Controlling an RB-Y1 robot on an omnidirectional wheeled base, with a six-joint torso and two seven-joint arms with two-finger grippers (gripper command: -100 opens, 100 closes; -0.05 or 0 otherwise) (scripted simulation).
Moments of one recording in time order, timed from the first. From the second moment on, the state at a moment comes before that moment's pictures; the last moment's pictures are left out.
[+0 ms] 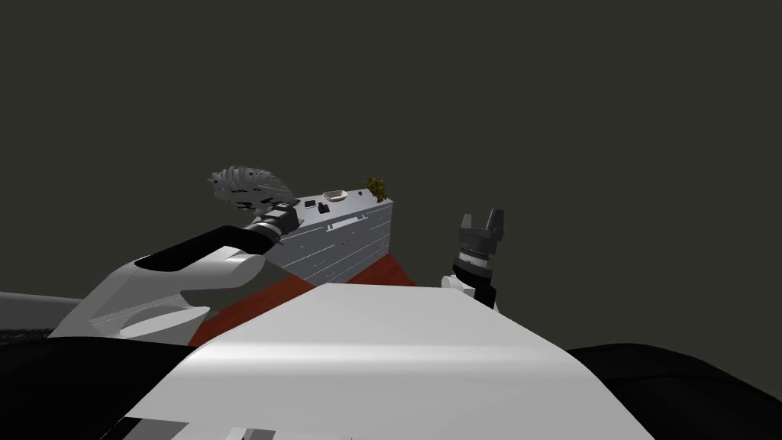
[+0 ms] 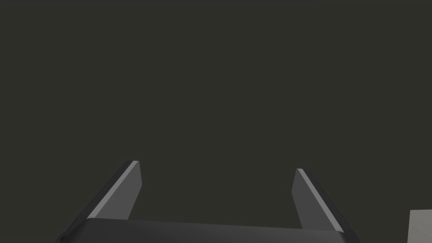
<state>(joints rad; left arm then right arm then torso) 0.41 0.56 0.53 -2.47 0.46 0.72 0.03 0.52 0.02 -0.04 -2.37 -0.04 -0.56 0.05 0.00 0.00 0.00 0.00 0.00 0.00</state>
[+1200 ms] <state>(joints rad) 0.39 0.68 0.63 -2.47 0.57 1.02 0.05 0.52 0.02 -0.04 -2.37 -0.04 -0.56 0.05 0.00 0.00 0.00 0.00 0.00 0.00</state>
